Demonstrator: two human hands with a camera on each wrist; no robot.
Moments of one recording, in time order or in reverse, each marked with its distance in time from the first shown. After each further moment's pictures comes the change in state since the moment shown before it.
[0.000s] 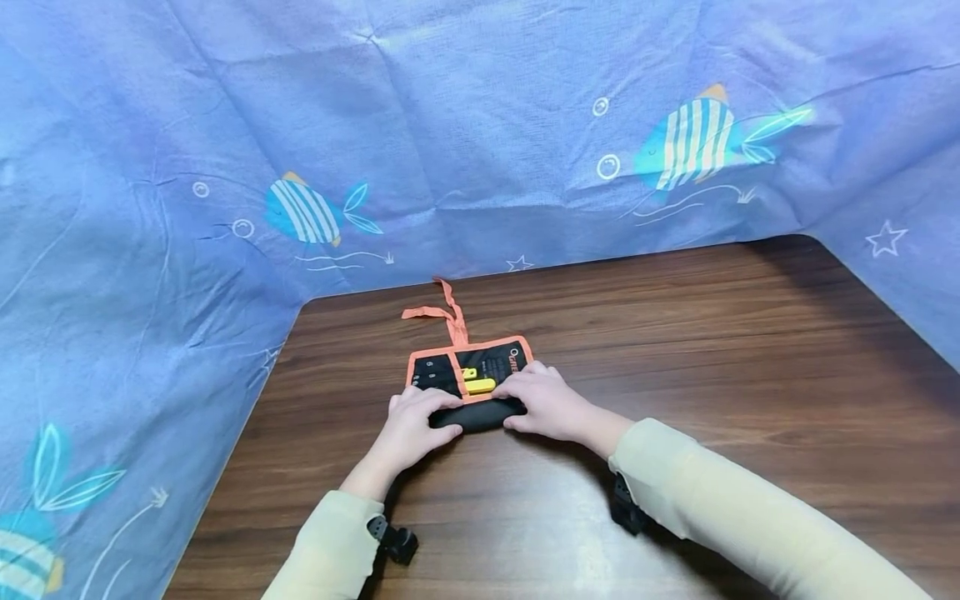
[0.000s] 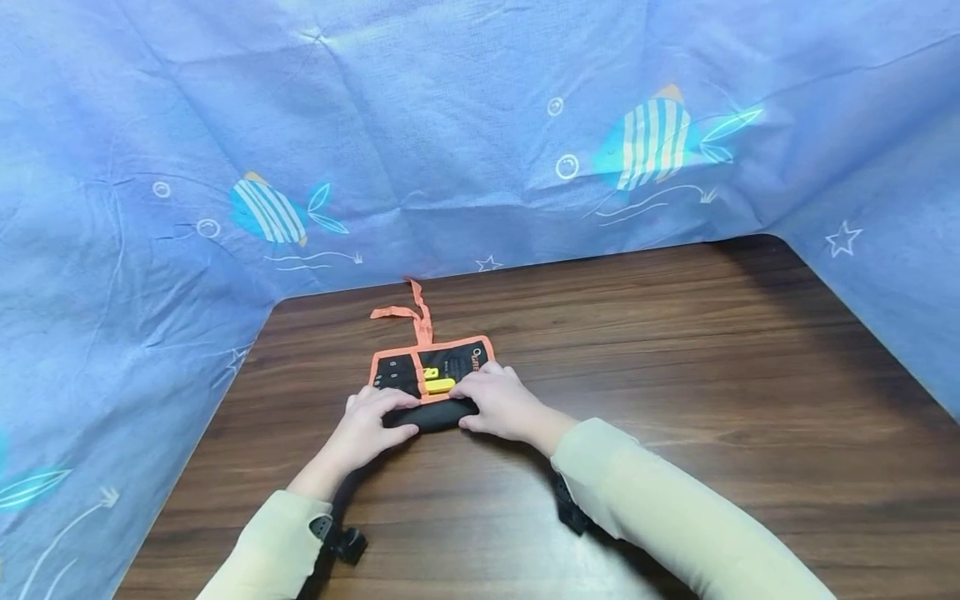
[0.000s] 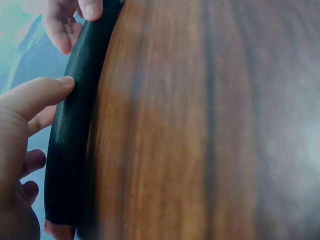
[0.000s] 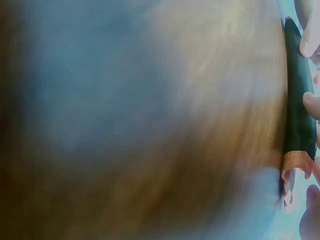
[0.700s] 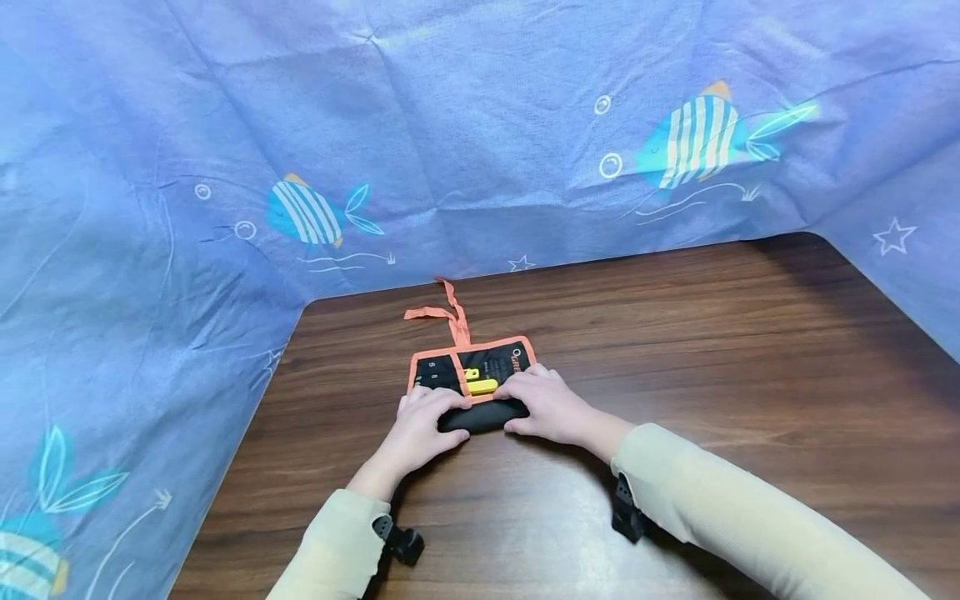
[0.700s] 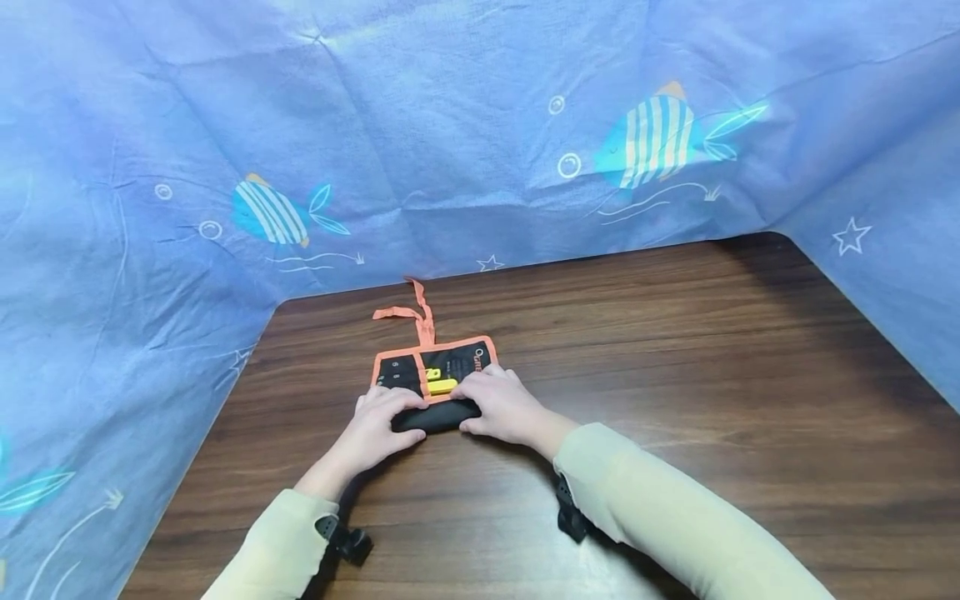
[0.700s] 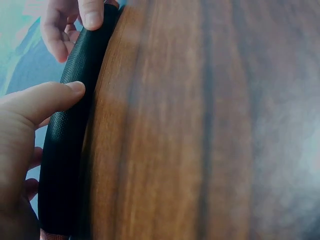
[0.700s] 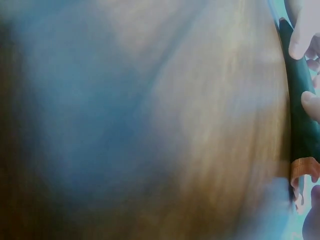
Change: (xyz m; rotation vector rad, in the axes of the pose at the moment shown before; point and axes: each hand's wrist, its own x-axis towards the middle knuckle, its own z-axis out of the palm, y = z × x) left_hand 0.003 0.001 0.005 0.052 -0.010 0.068; right_hand 0.000 0.005 0.008 0.026 0.014 -0.011
